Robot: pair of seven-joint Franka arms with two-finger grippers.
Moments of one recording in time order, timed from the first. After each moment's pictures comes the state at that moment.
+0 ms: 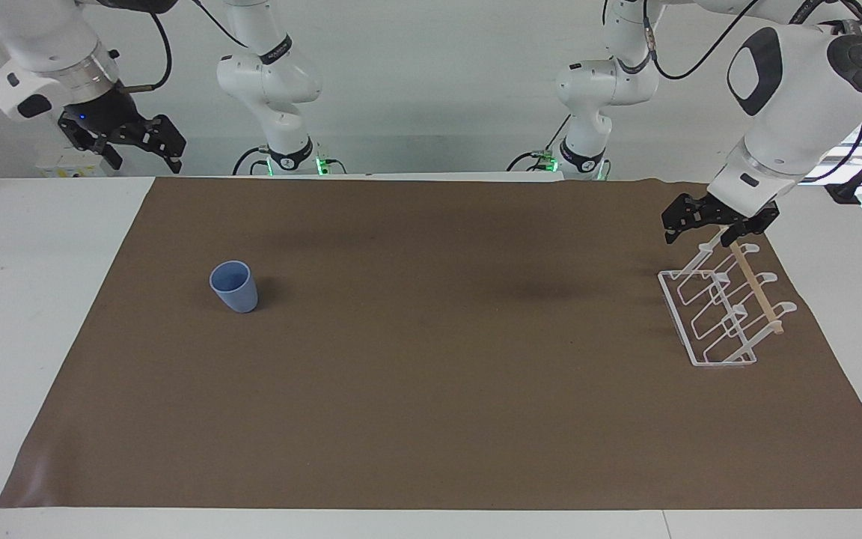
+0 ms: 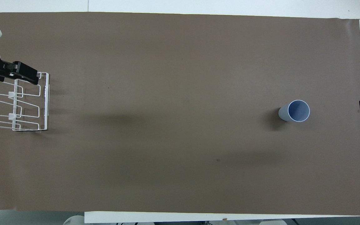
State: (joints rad) left arm -0.05 0.09 -0.10 -1.56 0.02 1.57 0.04; right arm -0.11 -0.05 0.00 -1.52 -0.04 1.33 -0.04
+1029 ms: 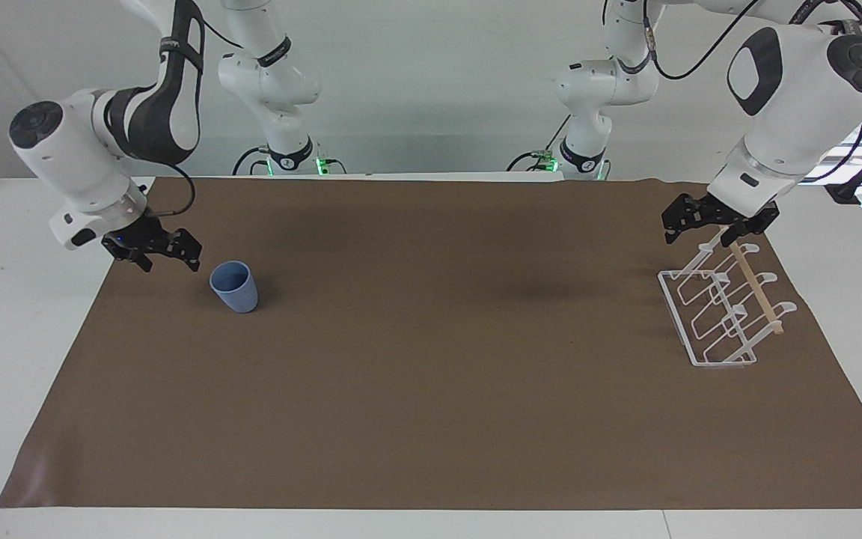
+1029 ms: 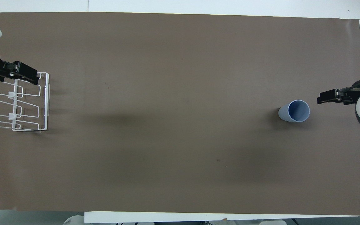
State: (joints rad) left arm -0.05 0.09 -0.10 -1.56 0.02 1.57 0.04; right arm -0.22 0.05 -0.01 -2.02 0.07 1.98 -0.21
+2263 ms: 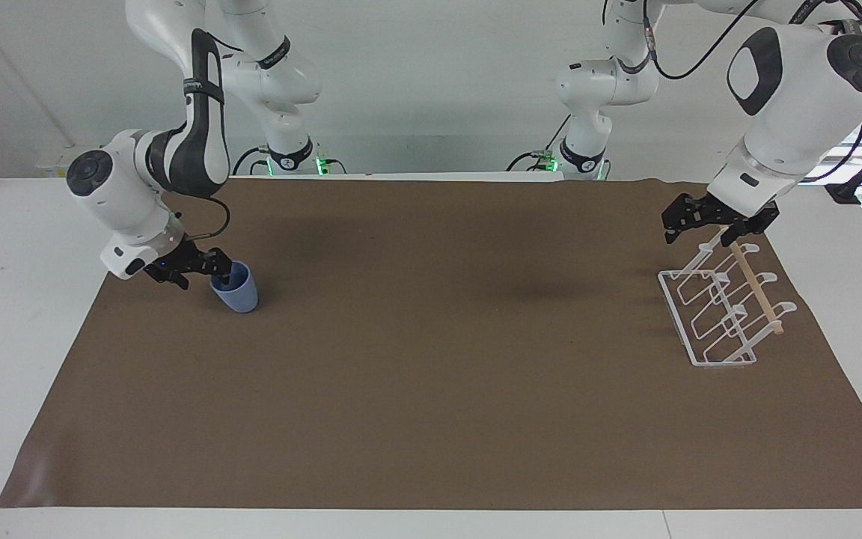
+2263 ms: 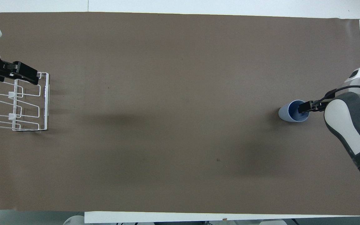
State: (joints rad) left arm -0.05 0.09 -0.10 -1.56 0.02 1.57 0.04; right arm -0.18 0.07 0.00 -2.16 0.07 2.12 -0.31
